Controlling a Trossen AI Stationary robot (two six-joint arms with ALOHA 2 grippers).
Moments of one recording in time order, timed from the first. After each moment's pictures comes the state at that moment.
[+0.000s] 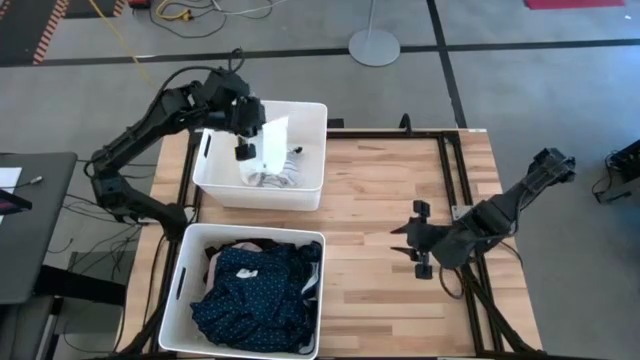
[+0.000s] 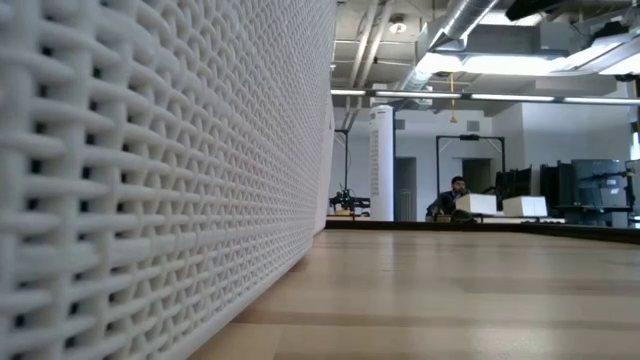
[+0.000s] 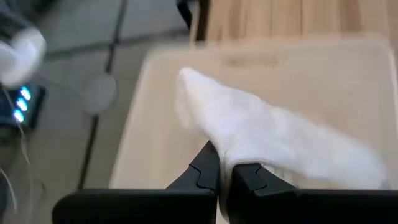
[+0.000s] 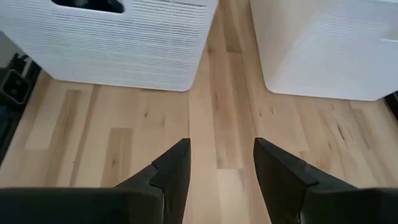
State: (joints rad) left arm 0.54 1.39 1.77 -1.10 -0.05 0.57; right arm 0.62 1.08 1.02 -0.78 0.58 0.41
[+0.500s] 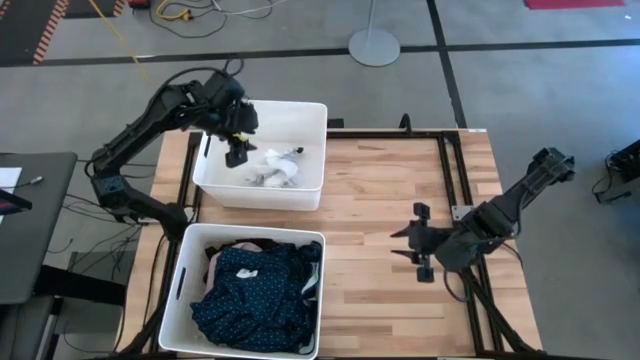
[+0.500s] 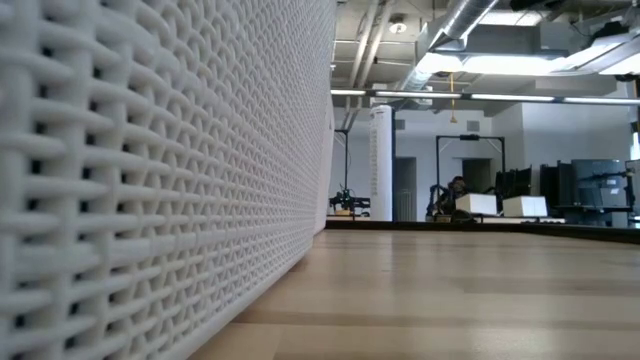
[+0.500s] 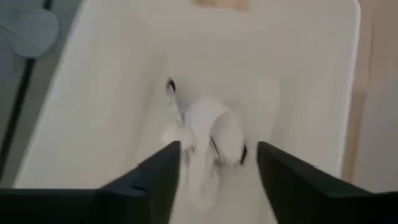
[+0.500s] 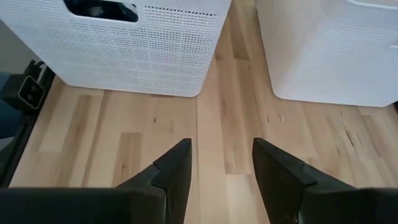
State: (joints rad) left arm 0.60 1.40 1.77 -1.33 0.06 0.44; right arm 0.65 1.08 1.02 -0.75 0.58 0.42
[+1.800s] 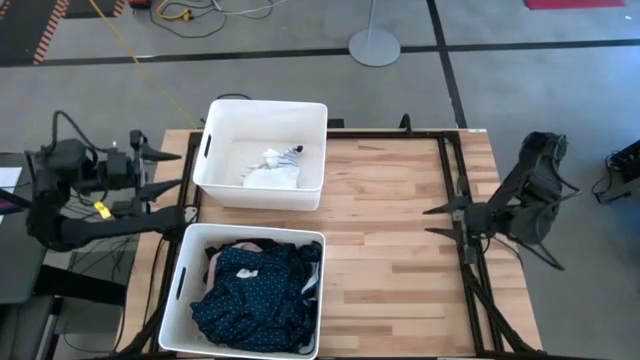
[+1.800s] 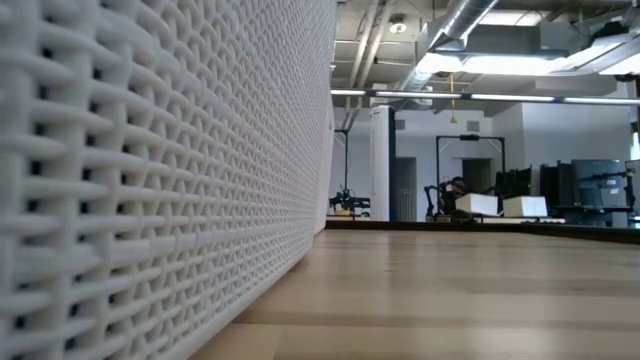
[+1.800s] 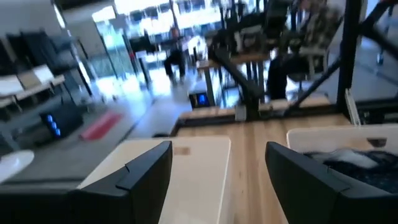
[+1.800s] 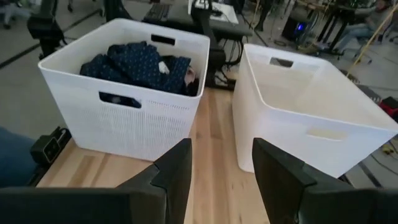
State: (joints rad) left arm 0.31 0.39 1.22 -0.90 0.08 0.24; right arm 0.93 0.75 1.02 -0.76 0.92 0.24
